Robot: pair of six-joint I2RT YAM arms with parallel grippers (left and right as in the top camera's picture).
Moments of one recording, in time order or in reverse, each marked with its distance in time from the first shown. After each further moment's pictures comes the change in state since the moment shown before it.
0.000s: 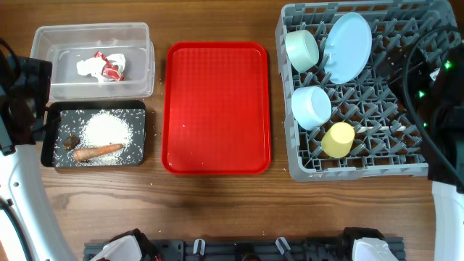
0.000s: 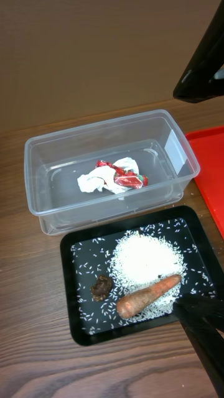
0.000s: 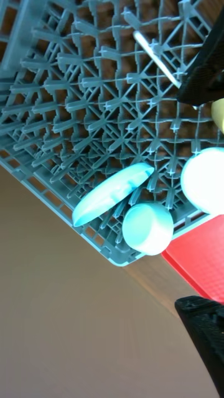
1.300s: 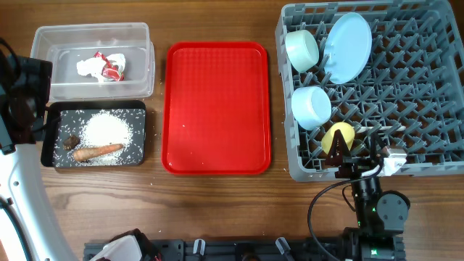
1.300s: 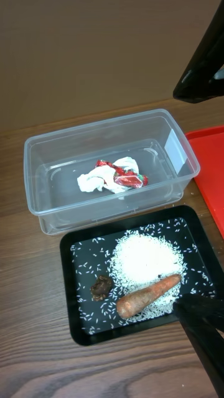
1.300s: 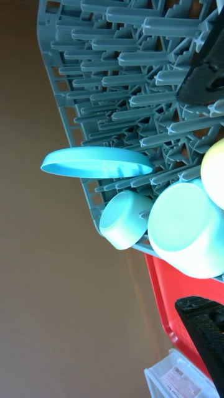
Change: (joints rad) left arm 0.000 0.003 0.000 0.000 0.000 0.000; right arm 0.000 -1.109 -1.417 0.908 -0.210 -0.396
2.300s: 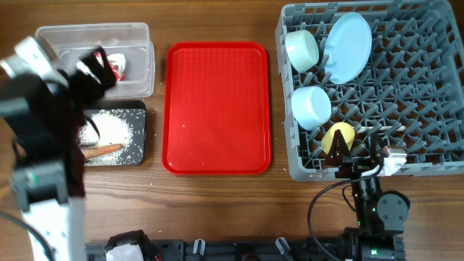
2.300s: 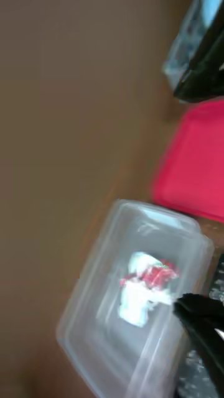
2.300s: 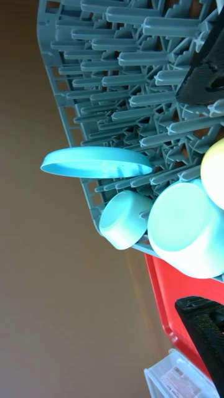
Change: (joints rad) left arm -0.166 -0.359 -0.587 0.763 0.303 0.635; right arm 0.000 0.002 0.000 0.002 0.000 0.000
